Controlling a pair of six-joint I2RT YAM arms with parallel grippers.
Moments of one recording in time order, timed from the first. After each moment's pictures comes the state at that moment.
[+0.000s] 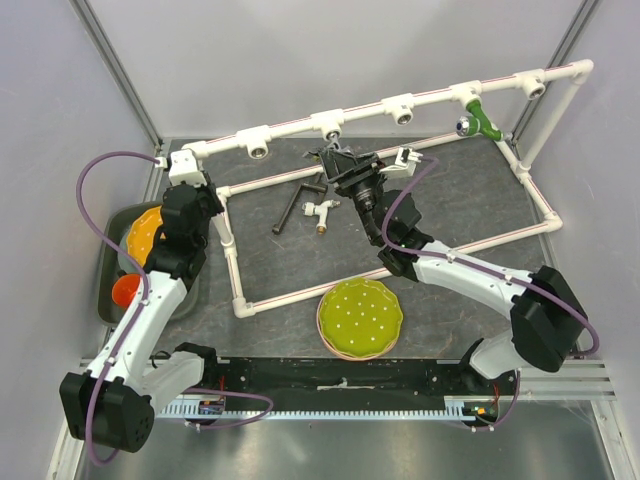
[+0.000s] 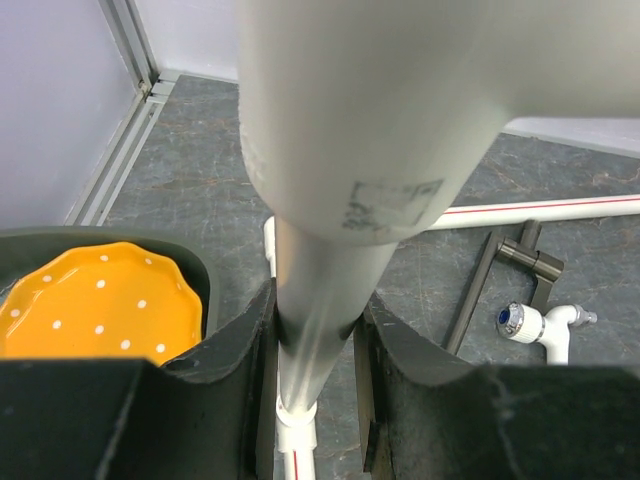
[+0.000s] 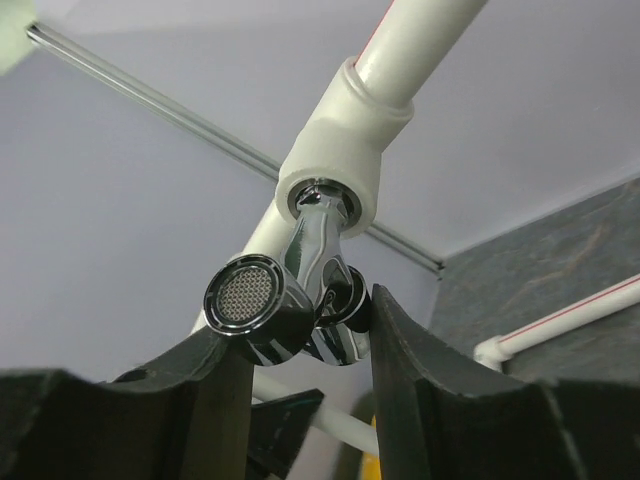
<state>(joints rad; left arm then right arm) -0.20 0.99 0.84 -0.02 -0.33 -0.15 0.81 1.46 1.02 0.76 0.45 0.90</state>
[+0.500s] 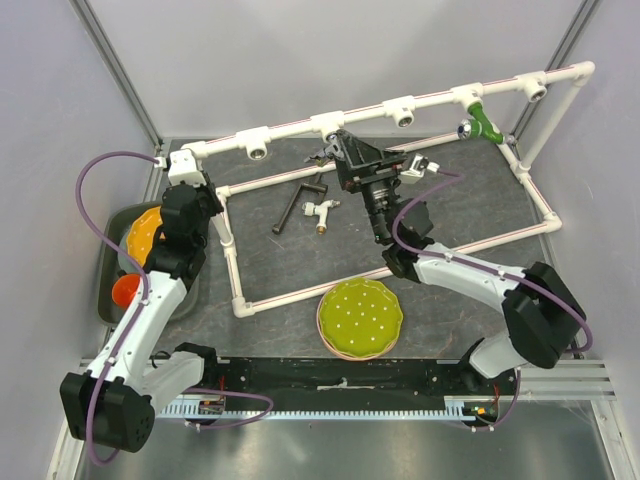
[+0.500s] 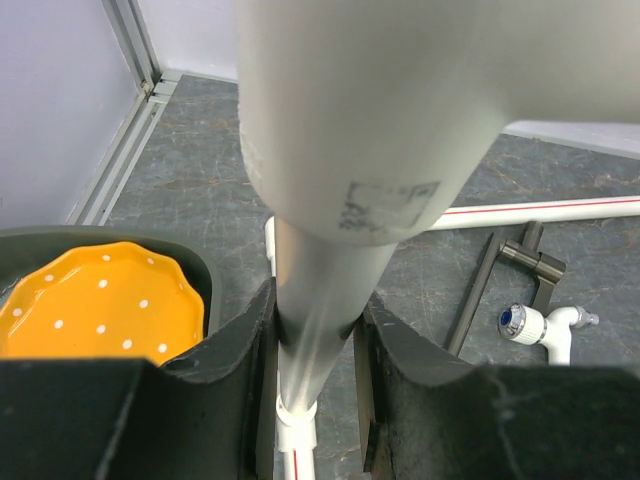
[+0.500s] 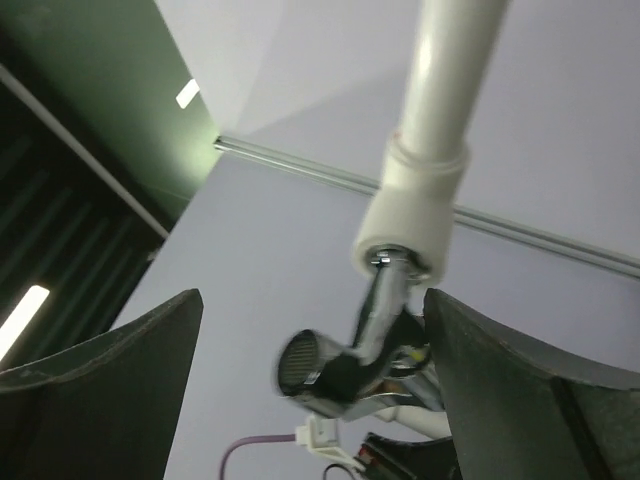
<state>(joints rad) -0.20 0.99 0.84 -0.02 -0.34 -0.15 0.78 1.52 0.95 1.06 0.42 1.32</state>
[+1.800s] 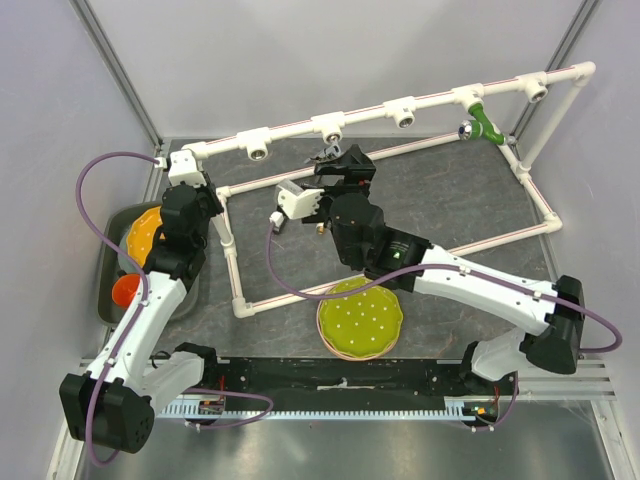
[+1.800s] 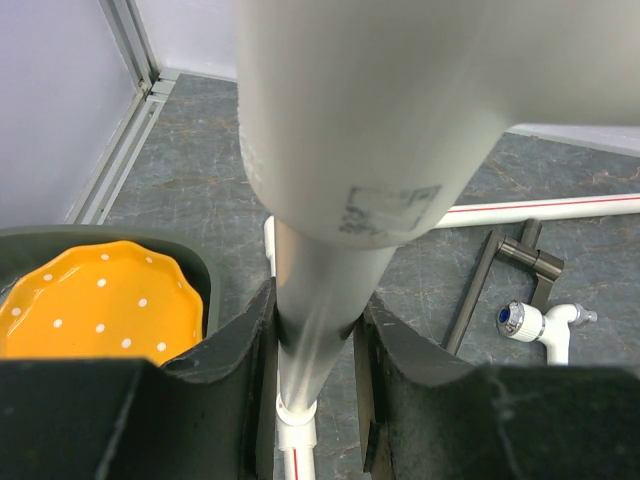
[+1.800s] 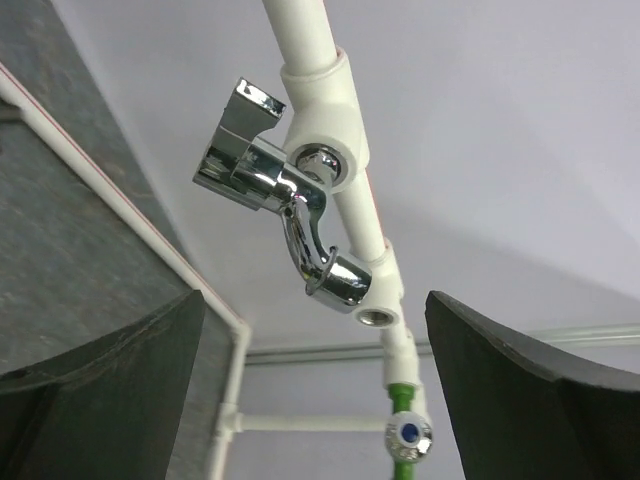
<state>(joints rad) -0.20 0.99 0.84 -0.03 -0.33 -0.15 1.11 1.43 1.38 -0.05 0.86 -1.13</state>
